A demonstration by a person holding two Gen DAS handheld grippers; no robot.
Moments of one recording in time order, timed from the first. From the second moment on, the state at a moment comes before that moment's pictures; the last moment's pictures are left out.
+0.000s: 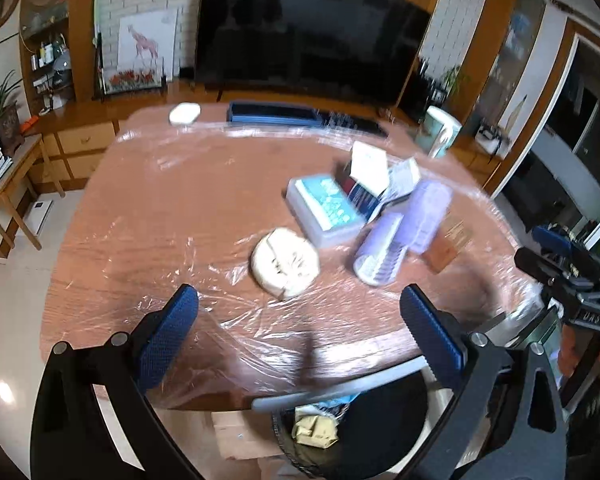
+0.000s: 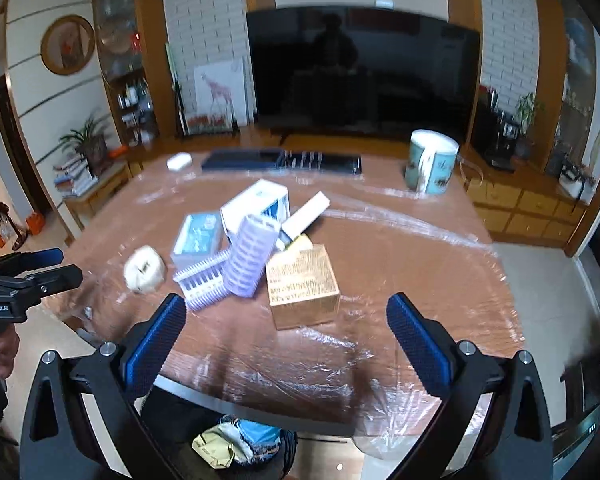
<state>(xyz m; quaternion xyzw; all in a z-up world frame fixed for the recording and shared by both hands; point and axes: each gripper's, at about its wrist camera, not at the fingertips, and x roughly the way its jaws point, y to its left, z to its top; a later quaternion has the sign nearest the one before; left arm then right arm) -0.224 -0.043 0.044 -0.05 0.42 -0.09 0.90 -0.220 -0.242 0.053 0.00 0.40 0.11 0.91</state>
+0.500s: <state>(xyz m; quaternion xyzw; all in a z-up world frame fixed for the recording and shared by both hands) -0.165 -0.055 -0.005 0.03 0.47 -0.10 0.88 -0.155 -0.234 -0.008 -0.02 0.47 0.09 0.88</state>
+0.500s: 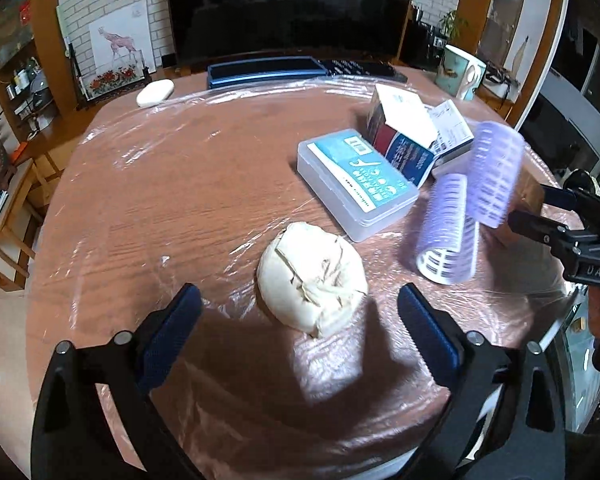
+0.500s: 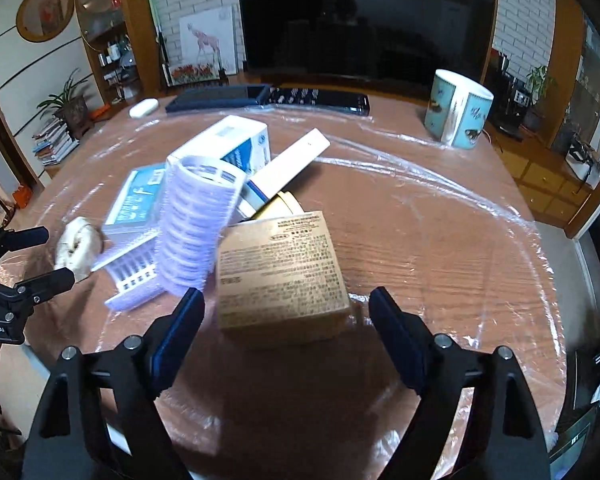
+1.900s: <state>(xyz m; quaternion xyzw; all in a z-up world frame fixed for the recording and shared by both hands) -0.189 -0.061 0.021 0.01 0.43 -0.11 0.89 -0.196 -0.264 0.035 0.08 0.43 0.10 0.89</state>
